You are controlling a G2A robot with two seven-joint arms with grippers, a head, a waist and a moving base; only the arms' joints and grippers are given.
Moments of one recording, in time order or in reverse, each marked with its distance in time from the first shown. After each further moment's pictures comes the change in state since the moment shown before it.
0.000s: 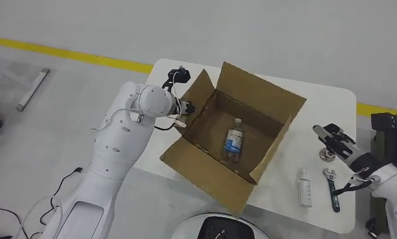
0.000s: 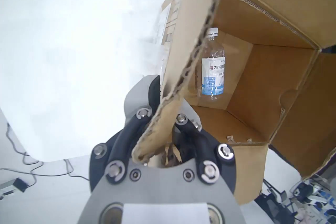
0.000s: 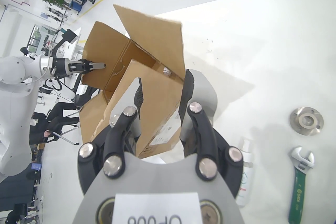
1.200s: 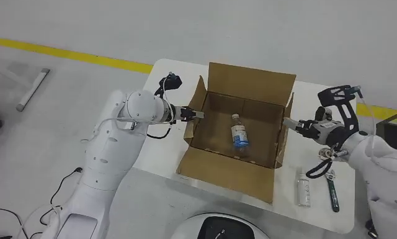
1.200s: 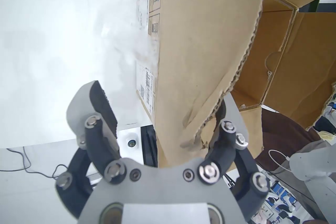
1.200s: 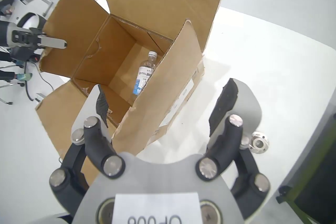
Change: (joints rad) left arm 0.088 0.045 -0.042 -0.142 -0.062 0.132 -0.049; right arm 0.442 0.078 -0.361 0.024 -0.465 0.010 0.373
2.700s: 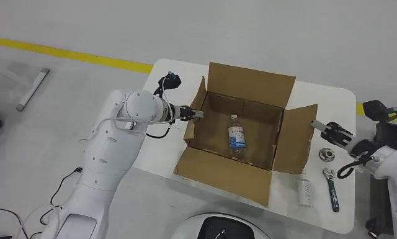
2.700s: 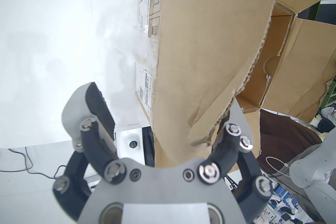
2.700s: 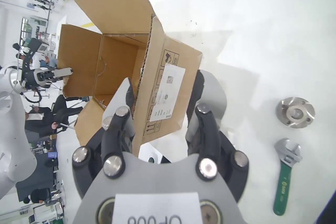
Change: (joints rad) left arm 0.000 0.002 -0.001 -0.001 0.001 -0.002 0.003; right arm -0.246 -0.028 0.311 0.191 0.493 0.016 -0.201
